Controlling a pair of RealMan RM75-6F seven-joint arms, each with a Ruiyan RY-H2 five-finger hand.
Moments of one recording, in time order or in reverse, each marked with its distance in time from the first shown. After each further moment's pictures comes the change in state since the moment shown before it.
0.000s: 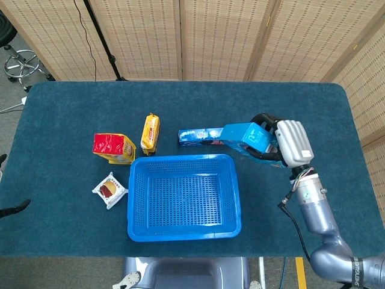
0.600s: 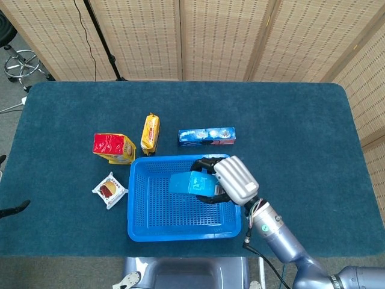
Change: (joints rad) left arm 0.000 0.008 0.001 0.004 -0.011 -0.013 -0.025; right arm 0.075 -0.167 -0.108 -0.169 -0.119 -0.091 -0.194
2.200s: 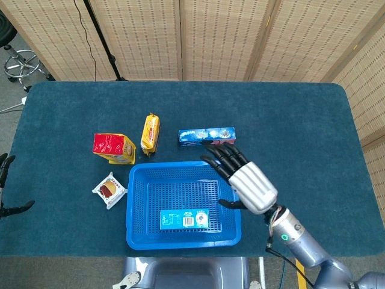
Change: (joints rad) left arm -0.035 -0.029 0.016 0.095 0.033 -0.076 -0.044; right arm -0.104 0.139 -0.137 0.154 -0.386 0.113 0.105
